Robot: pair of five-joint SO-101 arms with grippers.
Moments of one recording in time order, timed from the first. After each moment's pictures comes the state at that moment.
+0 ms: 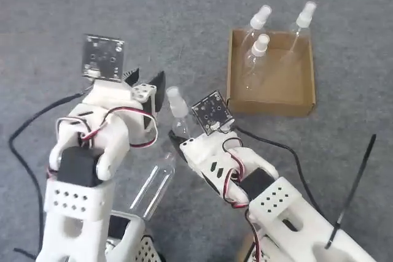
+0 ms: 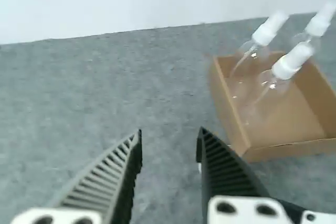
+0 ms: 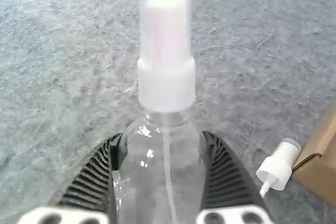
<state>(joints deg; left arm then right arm) 5.4 -53.1 36.1 62.7 7.1 -43.5 -49.0 69.8 19.0 -5.3</state>
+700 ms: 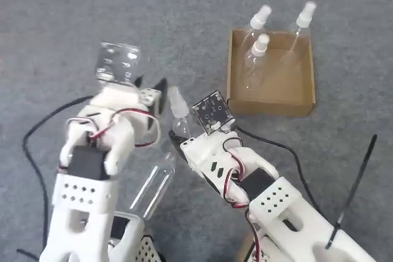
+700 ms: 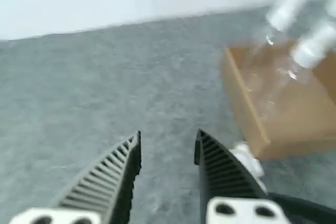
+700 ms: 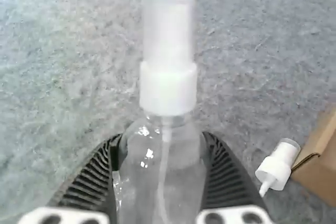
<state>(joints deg) 3.9 -53.2 43.9 56.5 3.8 -43.4 -49.1 69.8 19.0 -5.5</state>
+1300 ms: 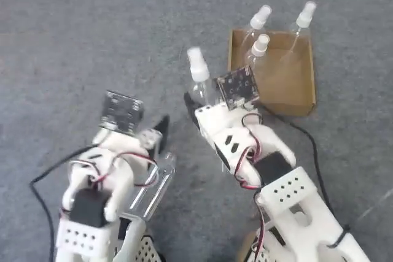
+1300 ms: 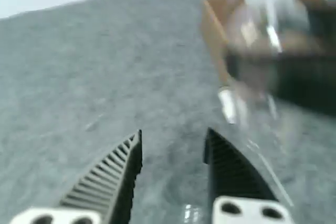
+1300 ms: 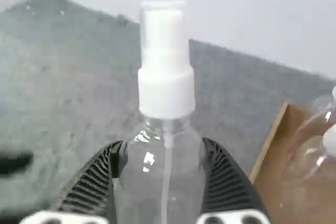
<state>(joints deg) 8.4 -80.8 66.2 62.6 0.9 -33.6 -49.1 55.6 24.1 -2.6</state>
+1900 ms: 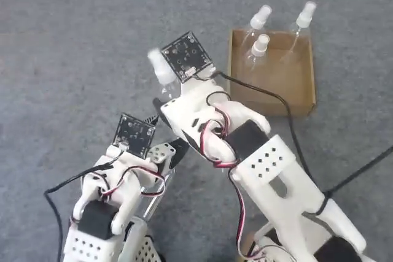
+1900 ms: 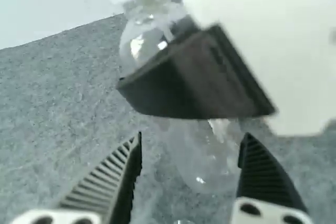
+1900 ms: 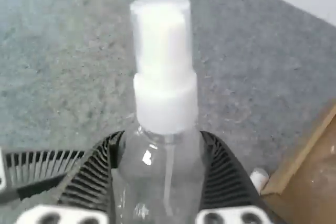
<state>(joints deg) 13.0 -93.2 78.4 57.2 -1.5 -43.0 -30.2 25.2 50.2 -2.5</state>
